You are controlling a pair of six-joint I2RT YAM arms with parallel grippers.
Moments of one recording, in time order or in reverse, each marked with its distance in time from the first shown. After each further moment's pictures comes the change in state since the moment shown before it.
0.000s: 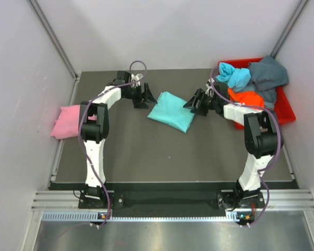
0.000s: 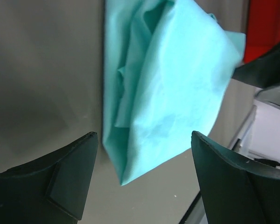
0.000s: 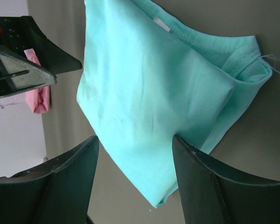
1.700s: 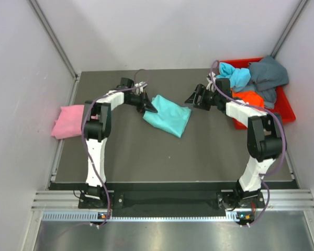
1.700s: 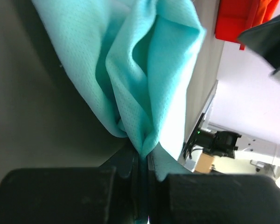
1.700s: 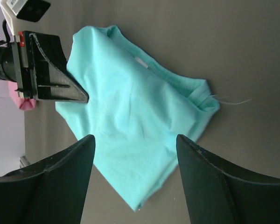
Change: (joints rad) left arm -0.031 0.086 -0.068 0.095 0.220 -0.138; right arm 0.000 0.001 0.059 -0.064 0.030 -0.121
